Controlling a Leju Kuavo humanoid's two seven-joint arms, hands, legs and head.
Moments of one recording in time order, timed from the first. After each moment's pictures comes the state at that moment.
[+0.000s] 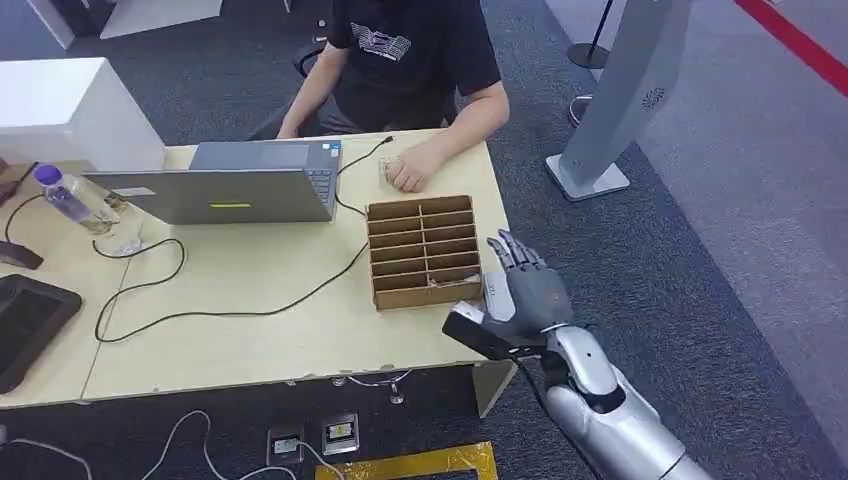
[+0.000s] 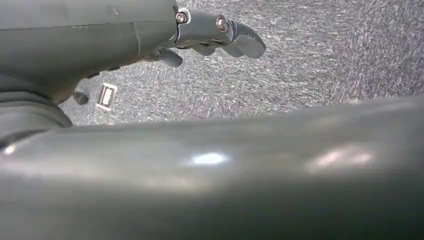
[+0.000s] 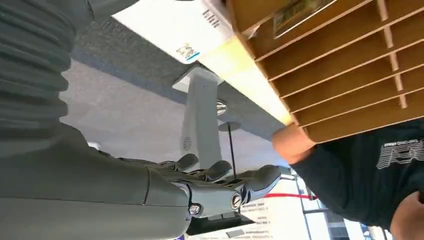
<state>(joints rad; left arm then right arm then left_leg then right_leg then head) -0.15 0.17 -0.93 -0.18 1.28 0.34 -0.07 -0.37 -0.26 0.71 -1.19 0.79 -0.22 0.23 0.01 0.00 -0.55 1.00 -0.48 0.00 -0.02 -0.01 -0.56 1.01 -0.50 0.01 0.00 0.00</state>
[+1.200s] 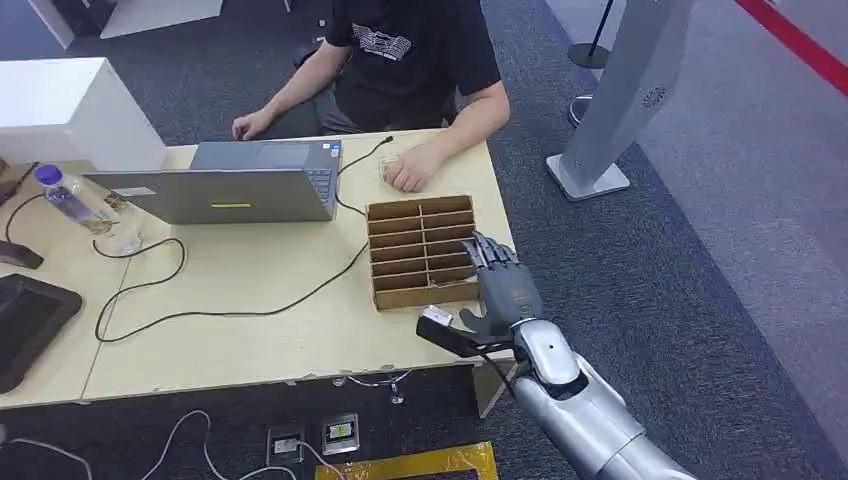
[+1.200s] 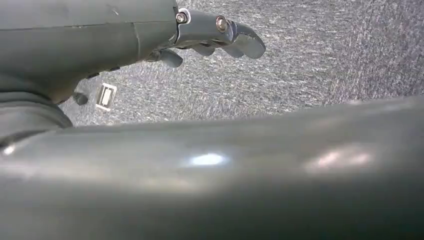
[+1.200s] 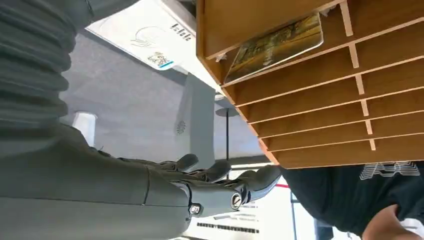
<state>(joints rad) -0.15 0.16 -0.93 -0.18 1.28 0.34 -0.08 -0.45 -0.12 0.73 -0.95 0.96 -0.26 0.19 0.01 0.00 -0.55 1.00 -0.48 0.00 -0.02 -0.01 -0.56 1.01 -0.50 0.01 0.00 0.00</state>
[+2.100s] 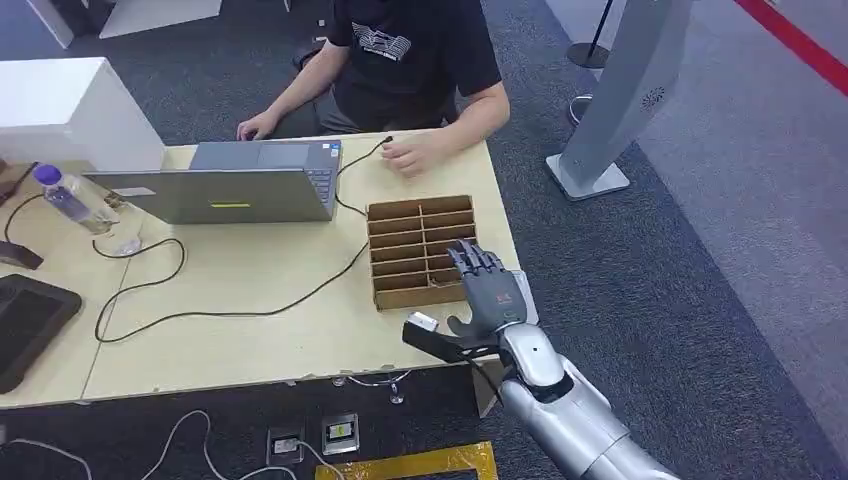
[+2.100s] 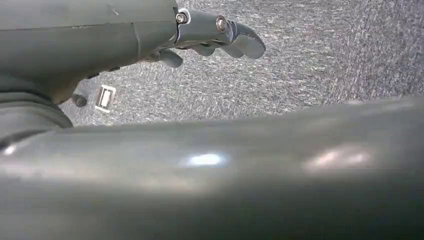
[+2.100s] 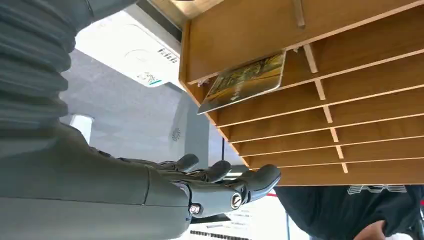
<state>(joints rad) -0.15 0.16 -0.93 -0.18 1.26 0.34 -0.08 -0.45 -0.07 0.73 -0.92 0.99 -0.23 0.19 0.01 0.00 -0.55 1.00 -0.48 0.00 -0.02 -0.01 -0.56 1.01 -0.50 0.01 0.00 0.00</state>
